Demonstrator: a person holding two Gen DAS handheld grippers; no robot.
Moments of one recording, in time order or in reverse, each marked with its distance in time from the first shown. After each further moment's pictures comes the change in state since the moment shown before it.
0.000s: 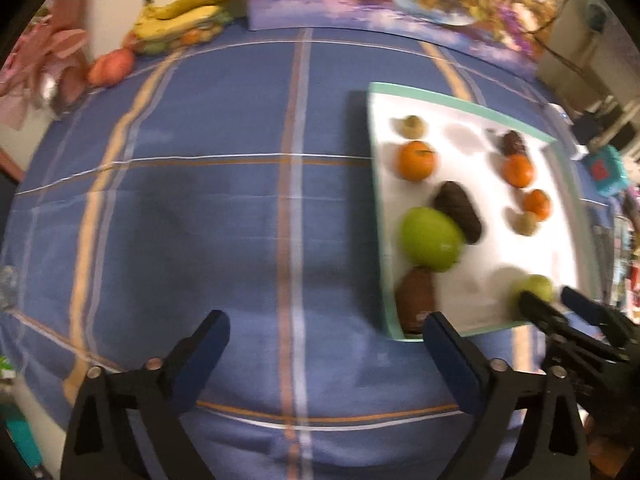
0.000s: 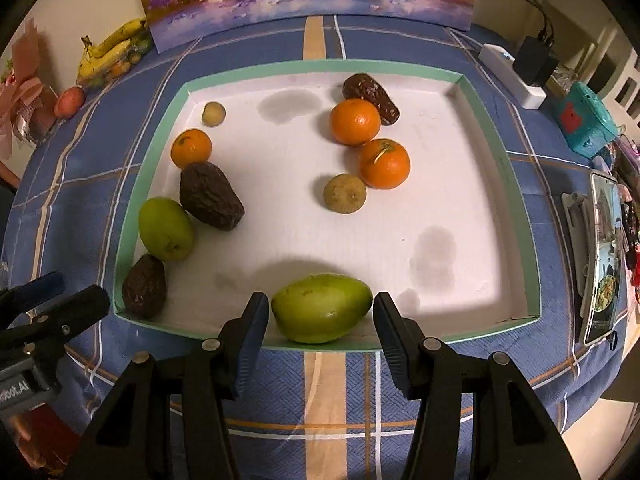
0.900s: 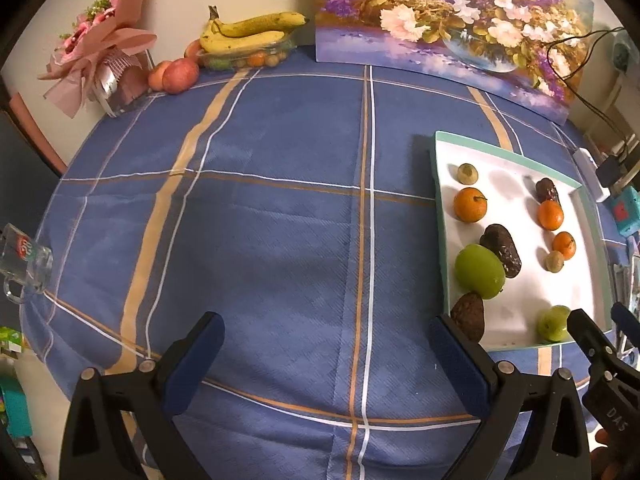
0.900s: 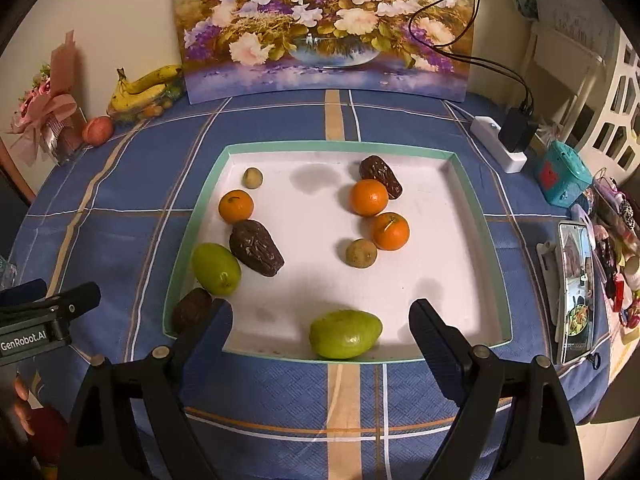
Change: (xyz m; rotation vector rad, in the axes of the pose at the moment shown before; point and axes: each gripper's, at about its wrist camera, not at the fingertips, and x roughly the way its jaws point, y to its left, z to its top) left arm -0.028 0.037 -0.007 -0.086 -0.109 0.088; right arm -0.049 0.026 -0.008 -0.051 -0.223 -0.016
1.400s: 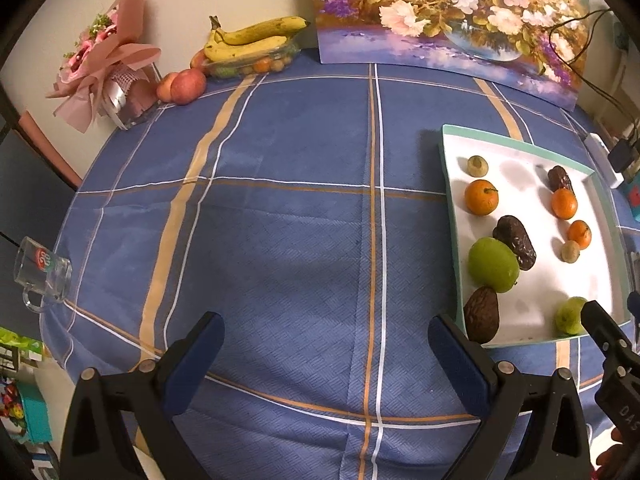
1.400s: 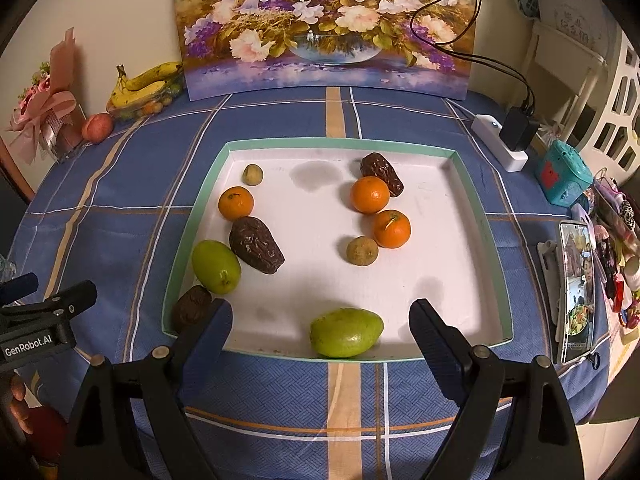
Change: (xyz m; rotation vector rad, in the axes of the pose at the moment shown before) left arm -0.001 -0.007 -0.002 0.042 -0.005 0.077; right arm 0.001 0.001 -0.001 -0.005 0.005 -0.001
